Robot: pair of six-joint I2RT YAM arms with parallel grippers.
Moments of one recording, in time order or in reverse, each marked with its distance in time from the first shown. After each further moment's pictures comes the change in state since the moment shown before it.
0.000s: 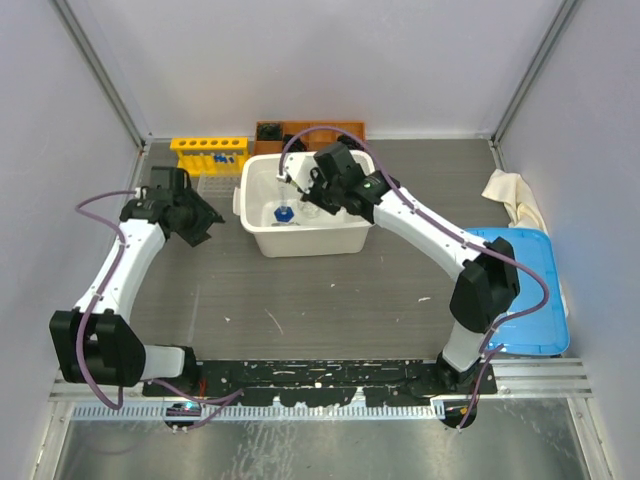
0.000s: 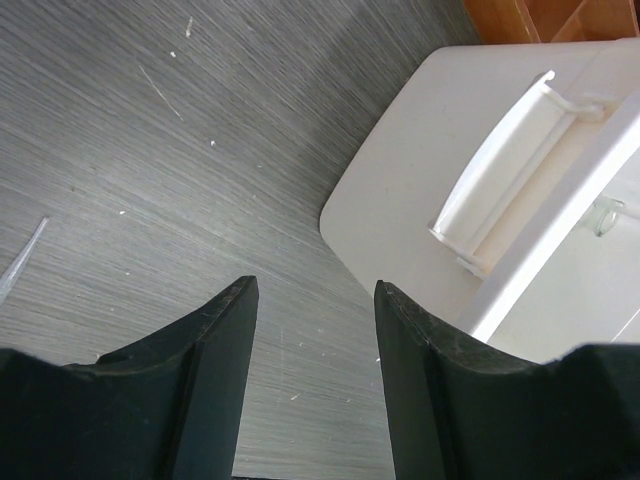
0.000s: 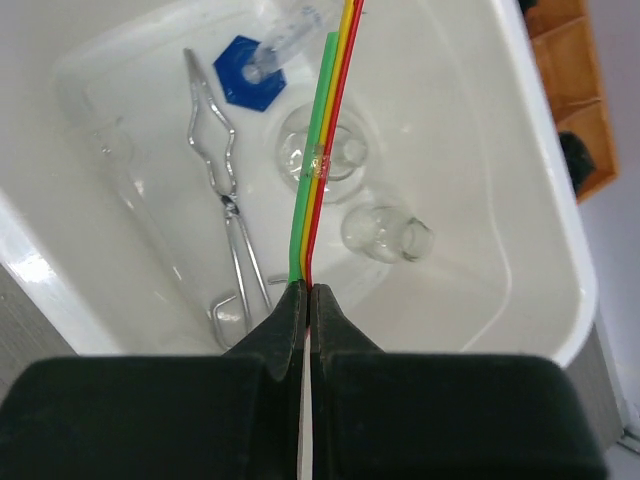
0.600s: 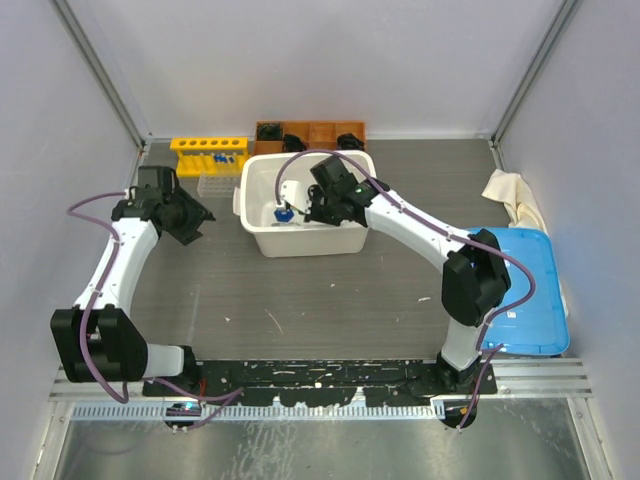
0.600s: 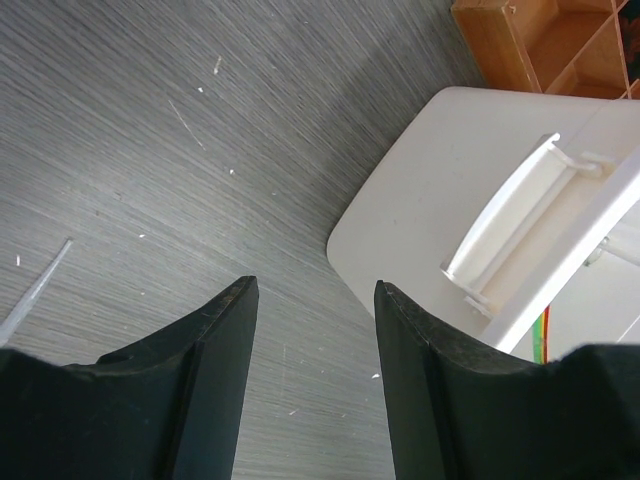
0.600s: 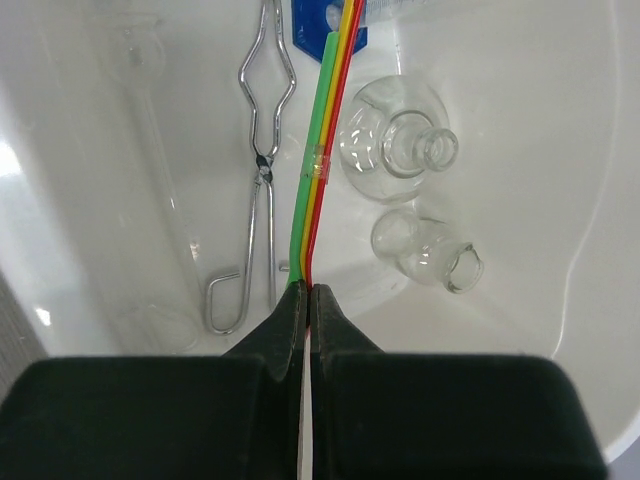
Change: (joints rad) left arm 0.085 0.015 -0.002 0.021 0.035 0.024; right arm 0.000 0.073 -0.068 -0.042 -0.112 -0.254
